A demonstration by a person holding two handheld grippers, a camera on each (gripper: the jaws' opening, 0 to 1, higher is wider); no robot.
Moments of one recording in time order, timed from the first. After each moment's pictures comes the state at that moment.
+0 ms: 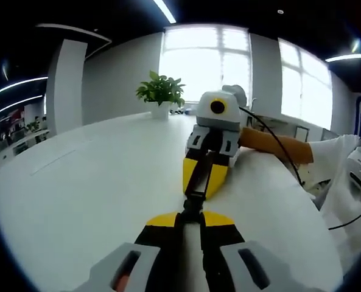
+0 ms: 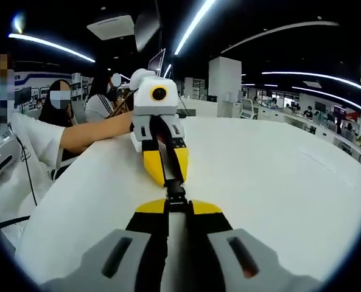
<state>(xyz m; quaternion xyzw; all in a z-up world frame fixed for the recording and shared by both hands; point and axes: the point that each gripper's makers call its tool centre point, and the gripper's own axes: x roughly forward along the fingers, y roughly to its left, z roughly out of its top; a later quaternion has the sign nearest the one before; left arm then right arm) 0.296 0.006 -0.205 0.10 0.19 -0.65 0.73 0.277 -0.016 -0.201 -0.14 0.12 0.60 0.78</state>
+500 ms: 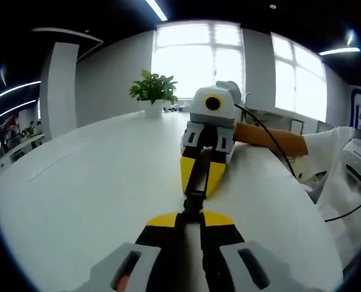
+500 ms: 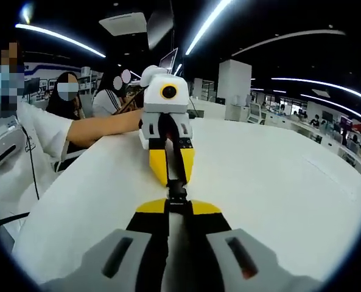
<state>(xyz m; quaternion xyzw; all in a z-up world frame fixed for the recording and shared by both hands) 0.289 0.008 -0.207 0.13 0.18 -0.66 0.72 0.275 -0.011 -0.201 -0.16 0.11 0.62 0.76</state>
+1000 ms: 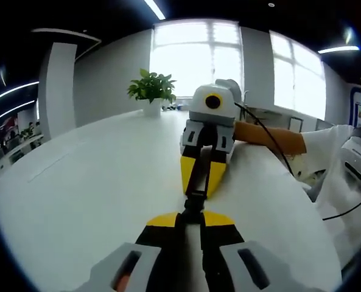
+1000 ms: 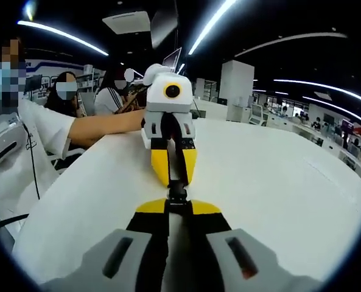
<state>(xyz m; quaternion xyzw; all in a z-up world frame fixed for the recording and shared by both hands) 0.286 0.010 -0.208 0.13 0.19 -0.66 0.71 0.281 -0.010 -0.200 -0.17 0.10 0.62 0.76</state>
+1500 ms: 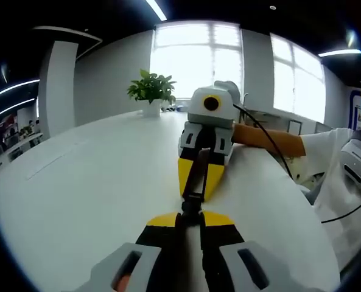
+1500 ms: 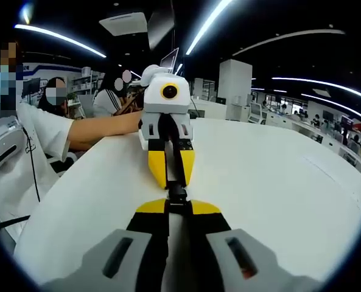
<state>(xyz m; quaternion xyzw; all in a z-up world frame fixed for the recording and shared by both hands) 0.283 0.009 -0.207 0.12 0.19 -0.67 0.71 0.286 -0.009 -0.200 -0.16 0.11 0.62 0.76</state>
